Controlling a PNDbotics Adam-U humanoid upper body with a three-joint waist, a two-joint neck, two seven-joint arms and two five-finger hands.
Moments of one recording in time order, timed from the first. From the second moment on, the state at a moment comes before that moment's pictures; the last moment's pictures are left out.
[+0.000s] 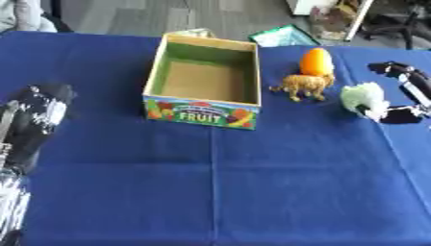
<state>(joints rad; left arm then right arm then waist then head) -0.12 0.27 0.07 -1.88 0.09 0.10 -0.04 -0.79 -0.51 -0.07 -0.61 0.91 -0.67 -0.14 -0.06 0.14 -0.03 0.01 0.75</state>
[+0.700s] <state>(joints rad) -0.12 0.27 0.07 -1.88 0.09 0.10 -0.04 -0.79 -0.51 -0.07 -0.55 1.01 -0.65 -0.14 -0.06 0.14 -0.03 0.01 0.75</state>
